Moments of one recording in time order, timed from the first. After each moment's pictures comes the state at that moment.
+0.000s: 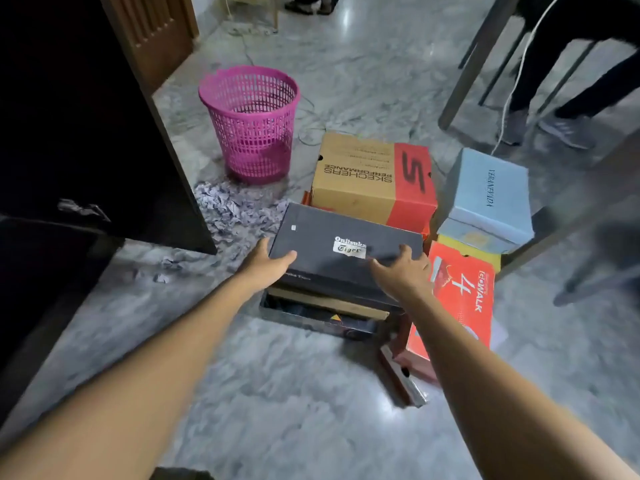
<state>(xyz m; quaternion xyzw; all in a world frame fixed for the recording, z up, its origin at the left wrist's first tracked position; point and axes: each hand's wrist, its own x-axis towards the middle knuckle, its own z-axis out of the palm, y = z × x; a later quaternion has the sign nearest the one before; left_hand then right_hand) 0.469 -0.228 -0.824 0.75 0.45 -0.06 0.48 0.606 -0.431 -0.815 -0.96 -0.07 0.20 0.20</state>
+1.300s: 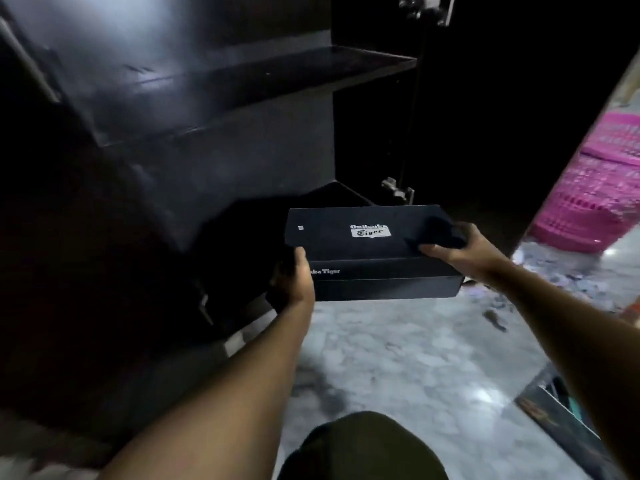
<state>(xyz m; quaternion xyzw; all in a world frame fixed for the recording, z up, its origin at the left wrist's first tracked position) 0.111 -0.100 -0.918 0.30 0.74 0.50 0.35 0.384 -0.098 -0.896 -0.74 -0.50 0.33 0.32</state>
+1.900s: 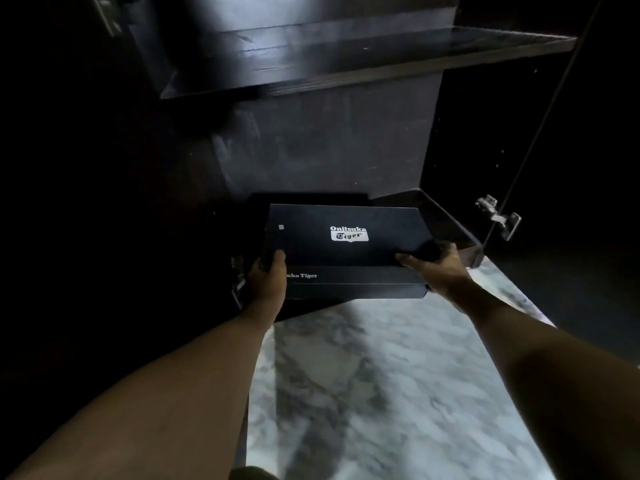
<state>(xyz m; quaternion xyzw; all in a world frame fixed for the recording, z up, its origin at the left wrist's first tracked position) 0.013 -0.052 -0.970 0.22 0.73 0.59 0.28 0.273 0.040 -0.985 -0.60 -0.51 0.49 0.37</state>
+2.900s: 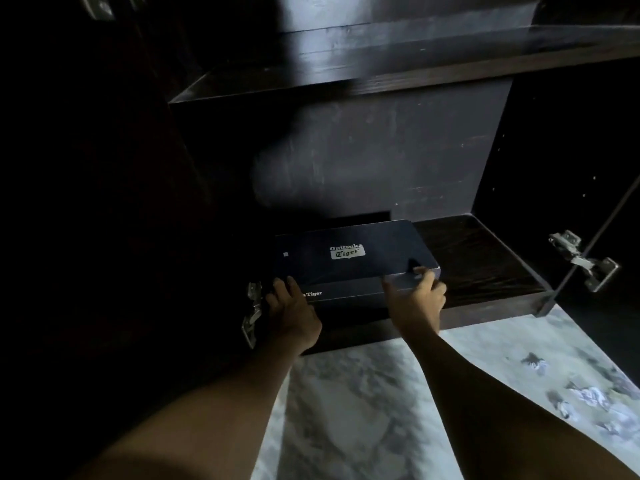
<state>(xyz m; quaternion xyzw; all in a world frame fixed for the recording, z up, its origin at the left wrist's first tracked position) -0.012 -0.011 -1.021 0.45 0.89 0.09 0.07 0.154 0.074 -1.042 -0.64 -0.59 0.31 0.38</state>
